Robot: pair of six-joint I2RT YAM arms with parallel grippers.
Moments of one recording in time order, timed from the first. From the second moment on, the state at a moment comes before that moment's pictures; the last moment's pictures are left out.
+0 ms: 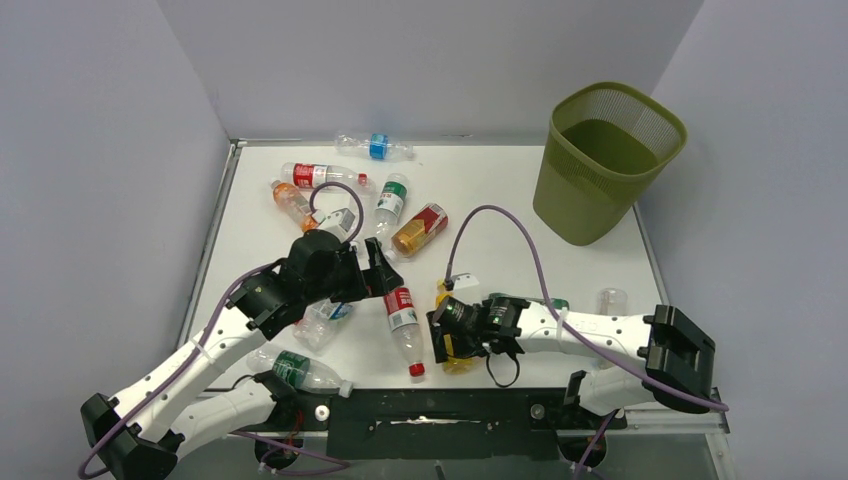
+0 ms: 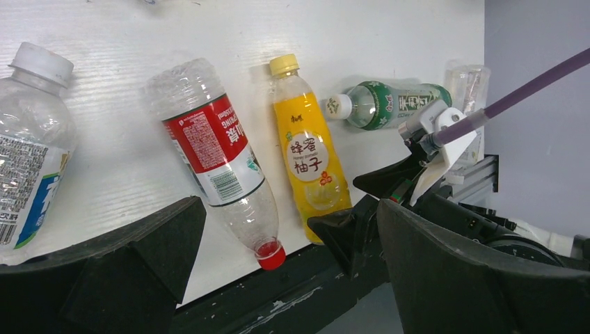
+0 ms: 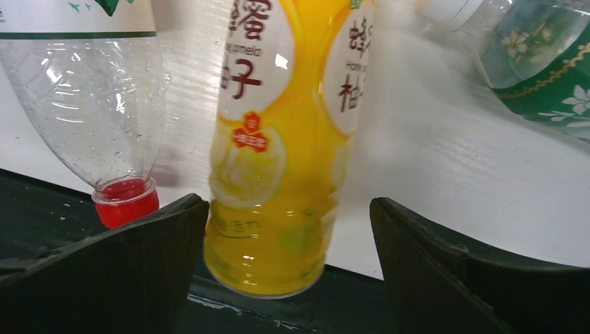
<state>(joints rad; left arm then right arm) -0.71 0.93 0.90 -0.60 0.02 -0.81 1.16 1.34 0.83 -0.71 0.29 0.87</state>
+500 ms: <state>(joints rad) -0.72 0.94 0.90 -0.62 0.03 -0.82 1.15 1.40 0.78 -0.58 0.23 0.84</state>
